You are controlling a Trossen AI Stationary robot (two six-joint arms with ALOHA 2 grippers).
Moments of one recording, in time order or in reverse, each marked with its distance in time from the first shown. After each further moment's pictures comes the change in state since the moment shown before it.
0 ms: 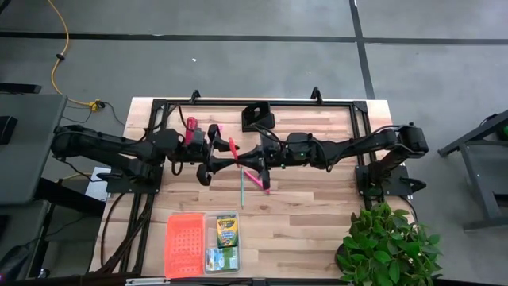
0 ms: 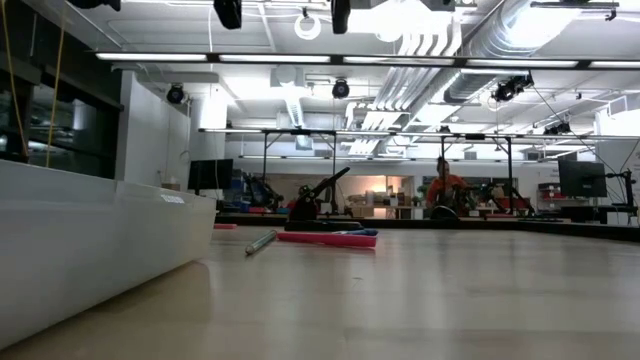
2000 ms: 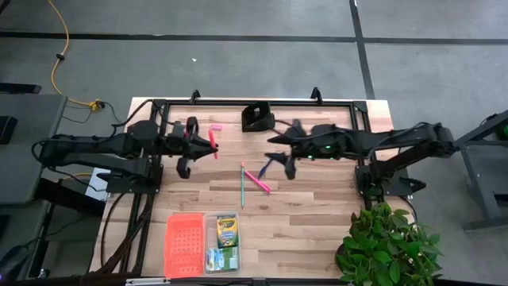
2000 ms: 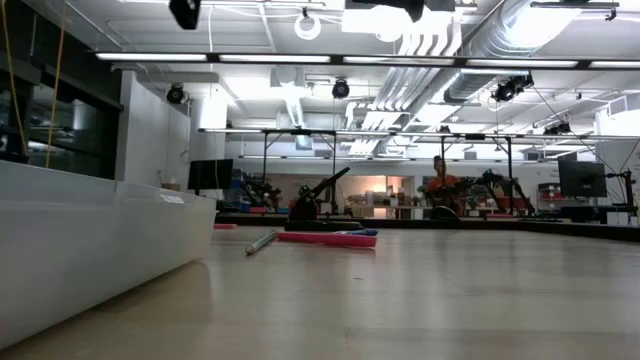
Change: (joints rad) left arm 0.085 -0.326 0.000 -0.463 0.044 0.045; right arm 0.000 -0.325 -0.022 -0.581 0.221 -0.045
